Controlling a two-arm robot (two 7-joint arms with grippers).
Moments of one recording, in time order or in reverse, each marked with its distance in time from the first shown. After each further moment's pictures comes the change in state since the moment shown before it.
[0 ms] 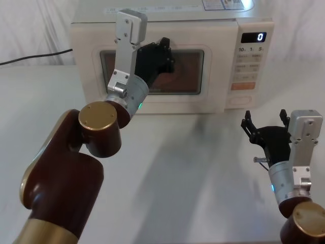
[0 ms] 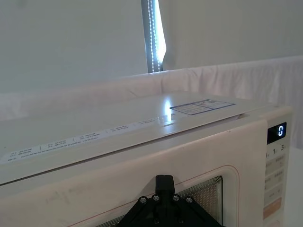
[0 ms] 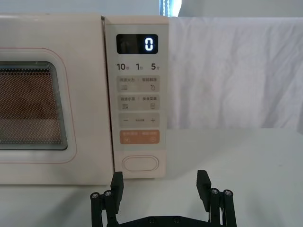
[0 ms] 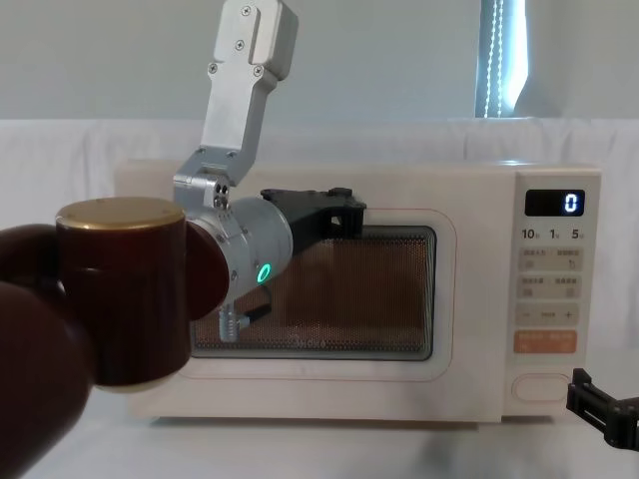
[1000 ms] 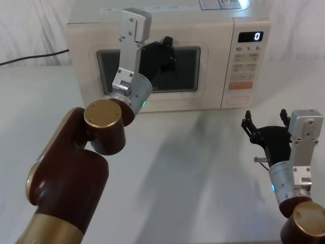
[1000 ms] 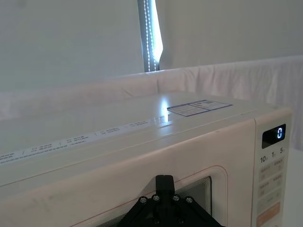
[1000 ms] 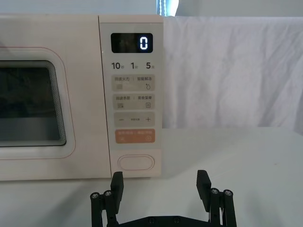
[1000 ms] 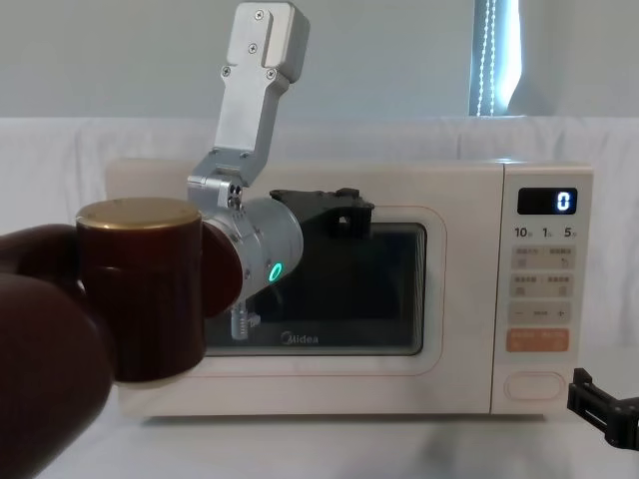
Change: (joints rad) left arm -0.025 -0.024 -0.009 0.046 0.015 -0.016 0.001; right arm 0.000 0.000 0.000 0.000 0.000 0.000 0.000
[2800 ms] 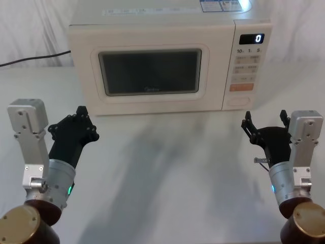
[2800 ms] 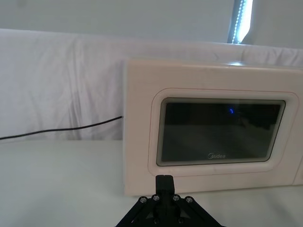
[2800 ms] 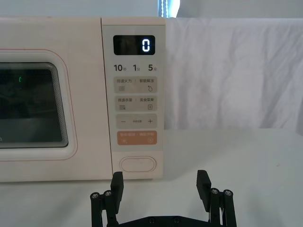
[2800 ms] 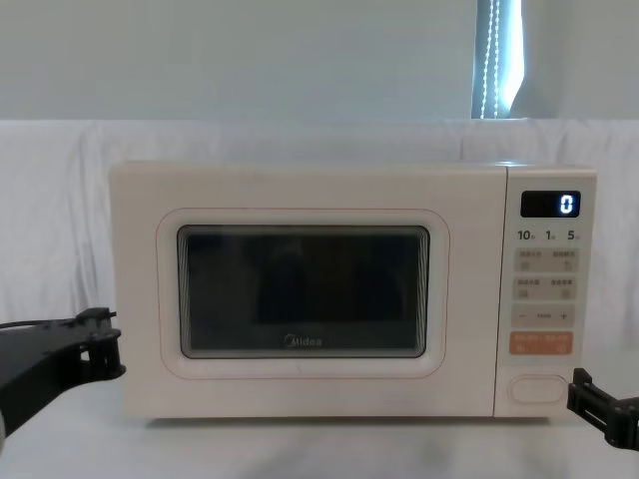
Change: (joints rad) left arm 0.612 0.115 -0.231 -0.578 -0.087 0.052 0.116; right arm 0.000 0.000 0.000 0.000 0.000 0.000 0.000
